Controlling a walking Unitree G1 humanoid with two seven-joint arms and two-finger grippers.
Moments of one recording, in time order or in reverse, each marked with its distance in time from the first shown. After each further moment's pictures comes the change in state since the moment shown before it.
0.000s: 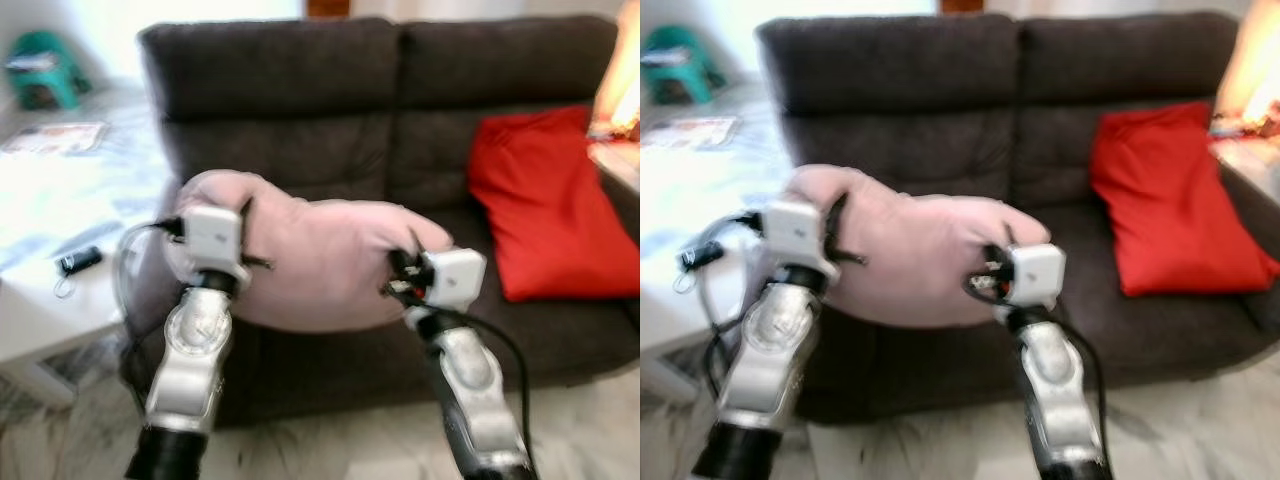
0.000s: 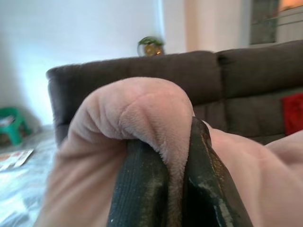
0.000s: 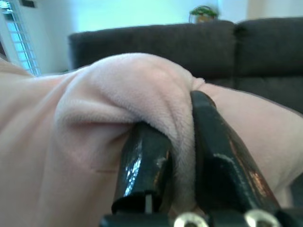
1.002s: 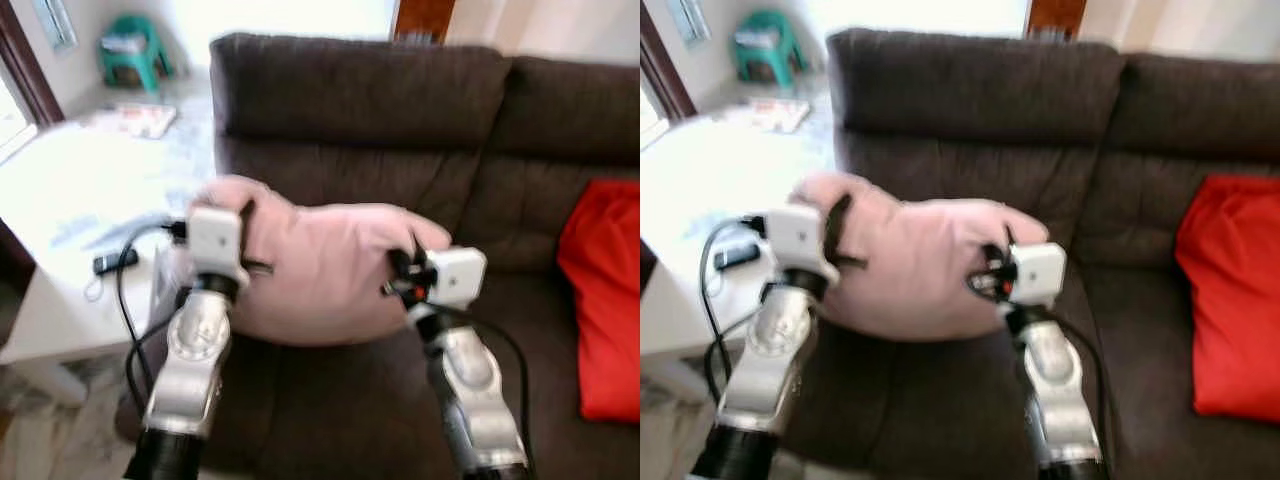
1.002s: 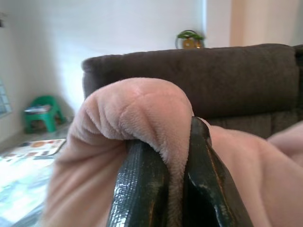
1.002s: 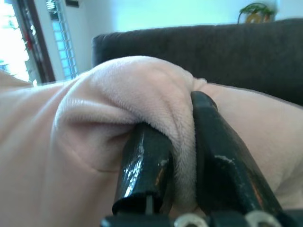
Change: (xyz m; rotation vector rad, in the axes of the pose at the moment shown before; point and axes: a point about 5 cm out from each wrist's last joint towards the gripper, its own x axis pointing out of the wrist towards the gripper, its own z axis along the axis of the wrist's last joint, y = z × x) left arm 0.000 -0.001 -0.002 -0.011 0.014 -0.039; right arm 0.004 0.002 0.004 0.022 -0.015 0.010
